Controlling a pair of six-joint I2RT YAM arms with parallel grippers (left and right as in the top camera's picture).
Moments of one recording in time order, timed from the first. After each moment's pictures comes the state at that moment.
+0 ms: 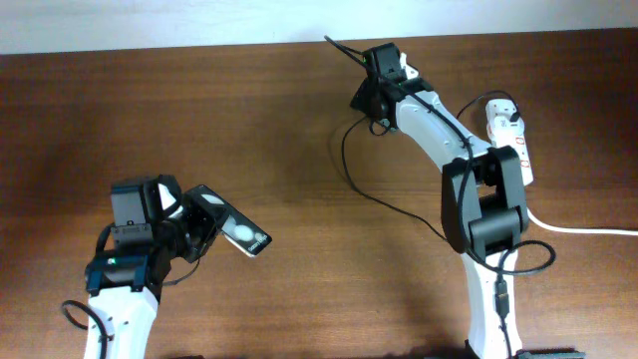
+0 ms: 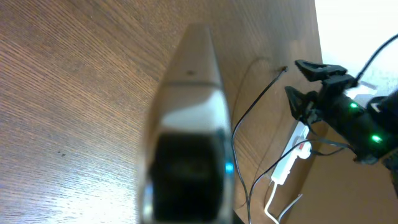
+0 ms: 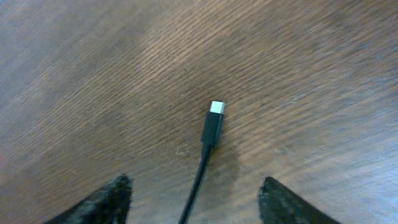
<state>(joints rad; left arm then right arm) 0.07 1.07 0.78 -0.65 0.48 -0.88 0.28 2.34 1.85 -0.55 0.10 0.84</state>
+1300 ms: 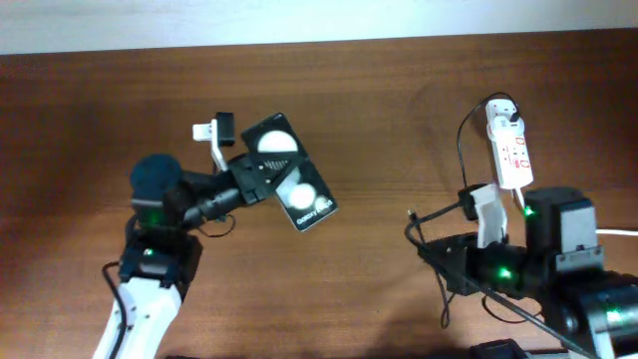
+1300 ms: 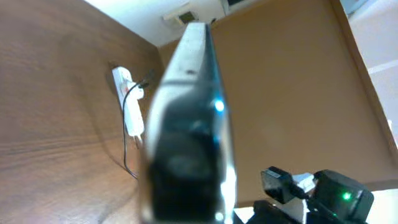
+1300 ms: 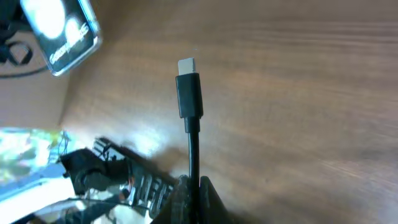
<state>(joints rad) -0.17 1.11 0.78 0.20 0.91 -1.05 0.15 0.85 1.11 -1.22 -0.63 0.21</state>
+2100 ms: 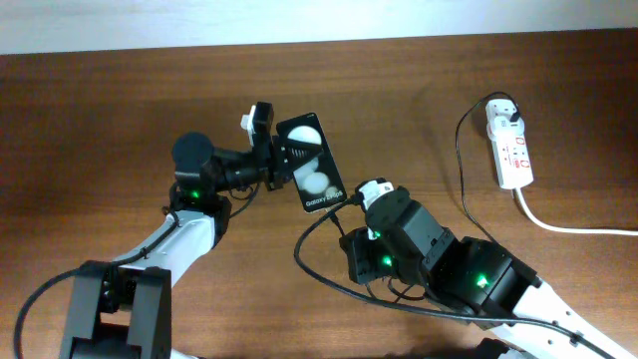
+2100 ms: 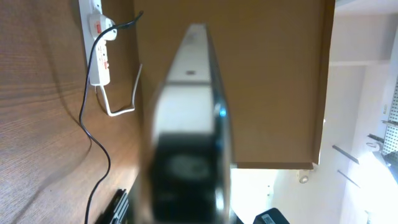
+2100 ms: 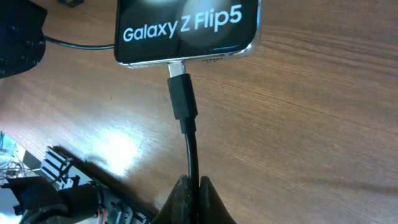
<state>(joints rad) -0.18 1.66 0.78 0.95 1.20 -1.55 0.82 1.11 1.10 -0.85 -0.08 0.63</state>
